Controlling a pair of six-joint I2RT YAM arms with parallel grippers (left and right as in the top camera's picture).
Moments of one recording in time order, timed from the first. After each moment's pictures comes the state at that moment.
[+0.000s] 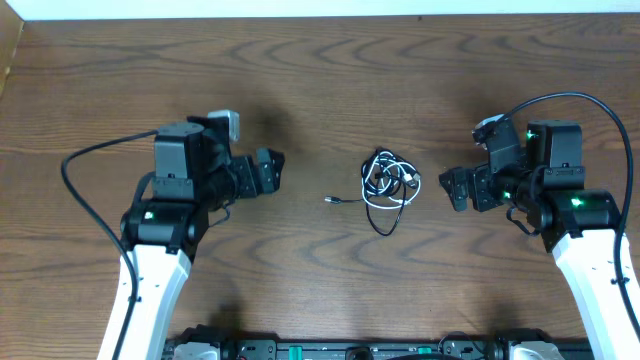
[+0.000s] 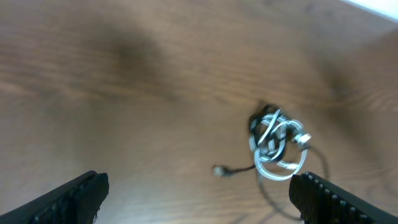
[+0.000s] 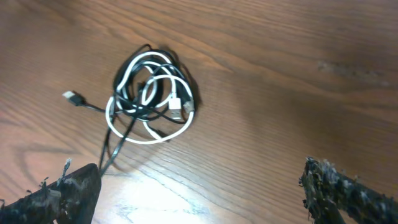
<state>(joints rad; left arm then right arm) -0.09 1.13 0.93 -0.59 0.36 -0.30 0.06 1.18 0.94 -0.71 -0.32 -0.15</state>
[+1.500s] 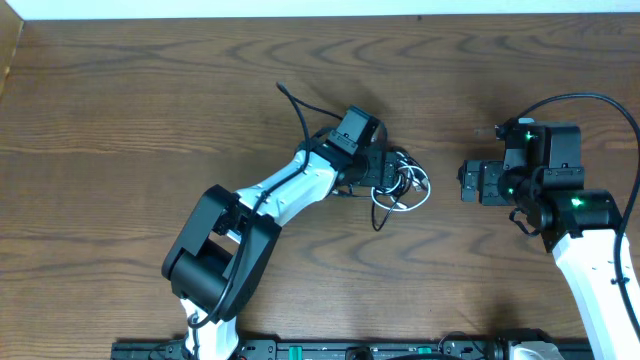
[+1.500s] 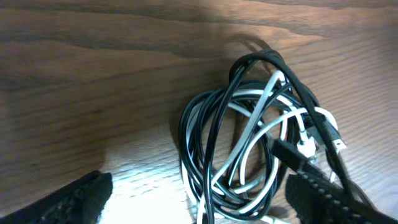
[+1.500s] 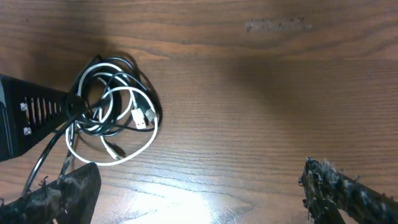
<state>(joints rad) -0.61 1.95 1.23 -0.35 0.21 -0.52 0.06 1.18 0.94 -0.74 -0.08 0.09</state>
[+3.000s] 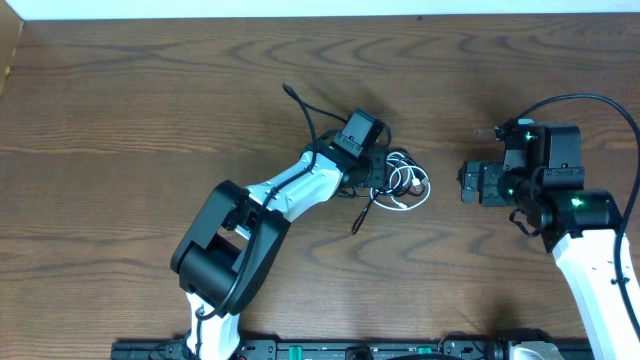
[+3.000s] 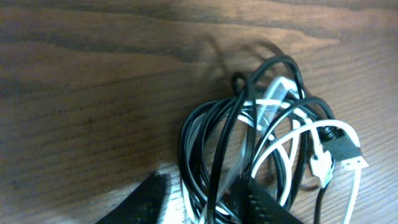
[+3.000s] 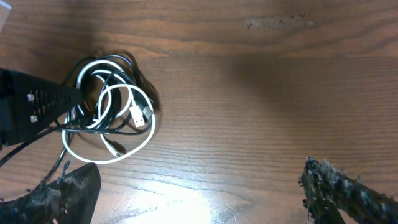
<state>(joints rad) -0.63 2.00 1.24 -0.32 0.18 -0.54 0.06 1.18 0.94 -0.75 -0.08 0.09</state>
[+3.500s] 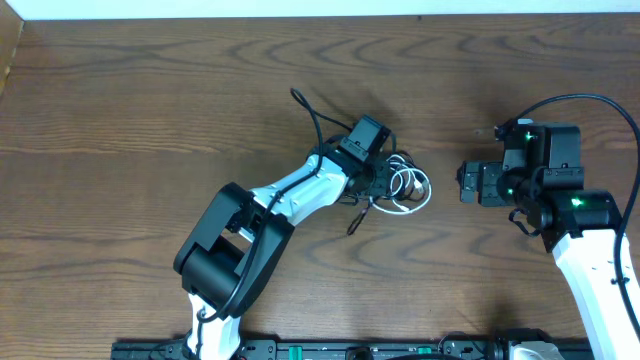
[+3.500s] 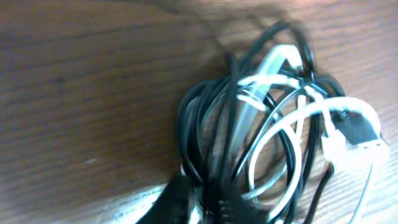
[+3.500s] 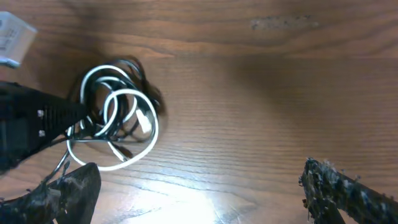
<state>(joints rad) -0.66 2.00 1.24 -0.38 0.18 -0.54 0.06 1.18 0.94 -0.74 -0.11 0.09</state>
